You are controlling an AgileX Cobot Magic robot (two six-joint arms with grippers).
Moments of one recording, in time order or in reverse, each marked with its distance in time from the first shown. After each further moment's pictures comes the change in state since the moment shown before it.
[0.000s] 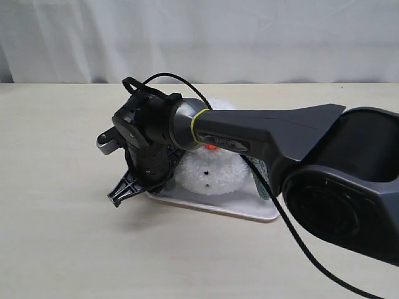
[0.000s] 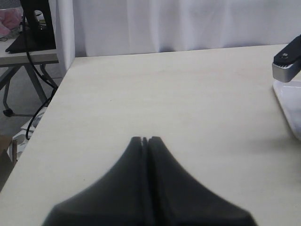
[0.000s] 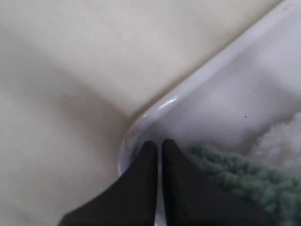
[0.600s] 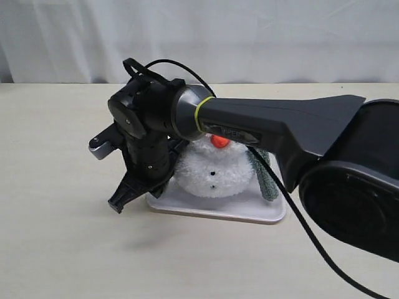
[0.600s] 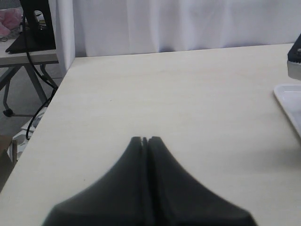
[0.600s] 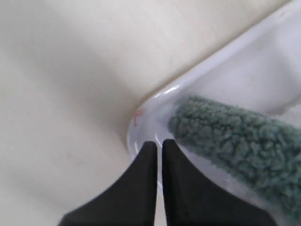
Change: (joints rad) left arm 0.000 0.000 0.000 0.000 0.000 0.003; right arm 0.015 -0.068 0.000 0.062 0.124 -0.185
